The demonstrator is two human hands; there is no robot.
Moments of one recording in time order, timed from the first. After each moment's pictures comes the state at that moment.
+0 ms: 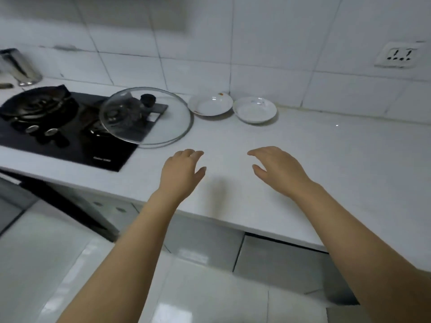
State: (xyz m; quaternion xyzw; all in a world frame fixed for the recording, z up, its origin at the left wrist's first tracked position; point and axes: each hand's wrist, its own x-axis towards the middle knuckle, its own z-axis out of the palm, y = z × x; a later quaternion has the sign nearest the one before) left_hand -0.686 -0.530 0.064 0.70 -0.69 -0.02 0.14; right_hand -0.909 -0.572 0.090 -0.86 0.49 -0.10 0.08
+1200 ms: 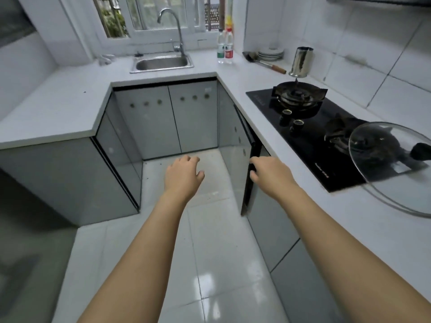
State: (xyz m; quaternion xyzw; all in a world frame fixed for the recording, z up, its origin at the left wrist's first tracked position) left_hand -0.398 -0.212 0.069 0.98 -0.16 0.04 0.15; right_hand -0.462 -0.409 0.085 -0.99 0.06 -0.05 0.08
